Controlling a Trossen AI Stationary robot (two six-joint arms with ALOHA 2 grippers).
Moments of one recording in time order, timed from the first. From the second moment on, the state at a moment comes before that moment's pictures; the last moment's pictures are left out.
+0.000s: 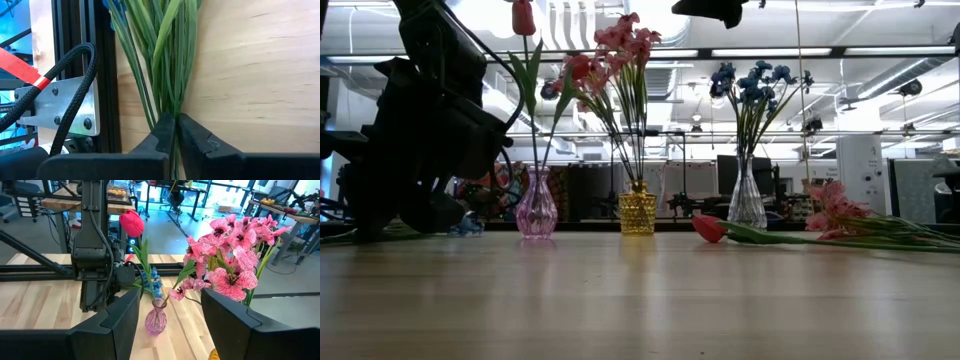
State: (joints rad) left arm -0.06 1.67 0.68 -1.13 -0.30 -1.57; right arm -0.06 1.27 1.09 -0.01 0.18 -0.11
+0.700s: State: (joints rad) left arm -0.17 1.45 0.71 -1.16 -0.29 -1.55; right arm -0.06 1.27 1.09 -0.03 0.18 -0.12
